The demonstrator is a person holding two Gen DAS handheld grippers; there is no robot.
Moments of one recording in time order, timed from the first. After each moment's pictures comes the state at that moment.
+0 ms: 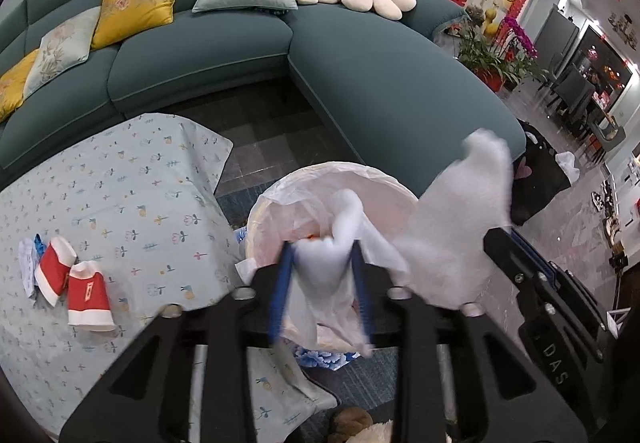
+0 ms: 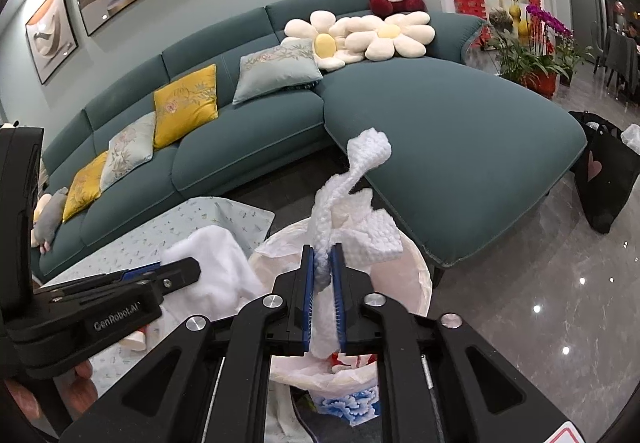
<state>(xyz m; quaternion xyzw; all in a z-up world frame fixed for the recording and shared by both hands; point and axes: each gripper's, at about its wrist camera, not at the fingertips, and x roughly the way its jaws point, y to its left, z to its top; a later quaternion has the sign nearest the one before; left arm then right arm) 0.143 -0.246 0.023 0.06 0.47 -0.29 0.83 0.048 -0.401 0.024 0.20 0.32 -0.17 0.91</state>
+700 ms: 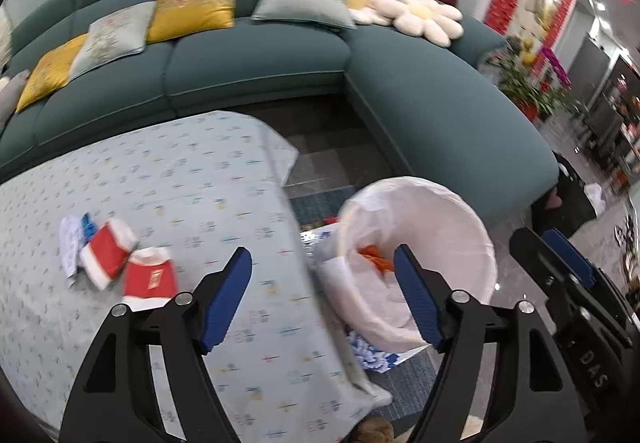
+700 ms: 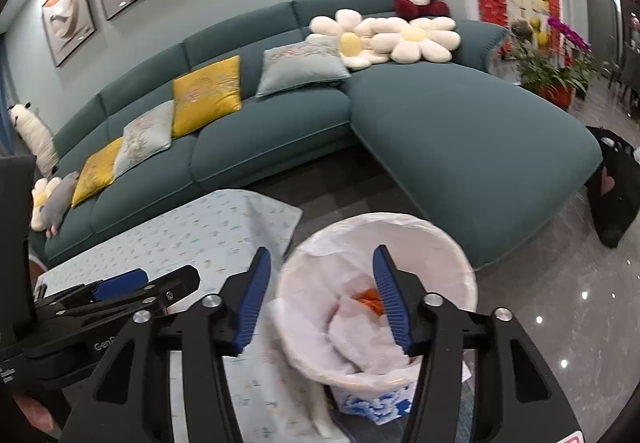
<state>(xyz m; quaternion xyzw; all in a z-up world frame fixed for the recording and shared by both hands) 0.158 -0.153 0.033 0.04 0.45 -0.22 0.86 0.066 -0.335 0.042 0.17 0.32 -0.14 0.92</state>
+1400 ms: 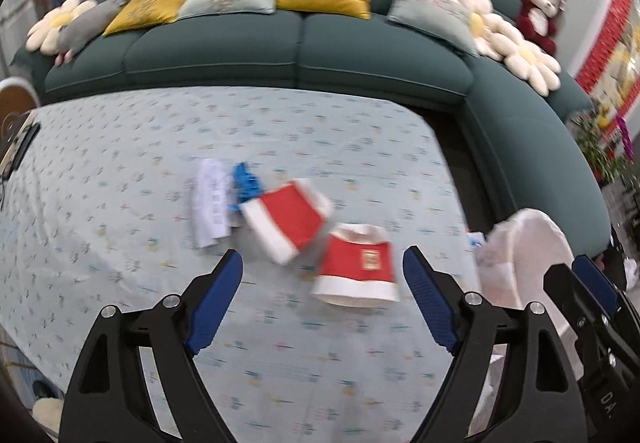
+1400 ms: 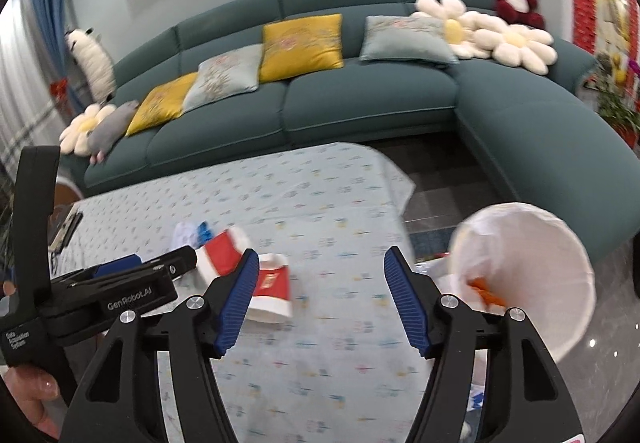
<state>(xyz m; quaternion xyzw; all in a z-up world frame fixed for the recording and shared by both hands) 0.206 0.057 0.008 -0.03 0.47 -0.08 0.88 0.136 -0.154 0.030 0.11 0.38 -0.01 0.92</state>
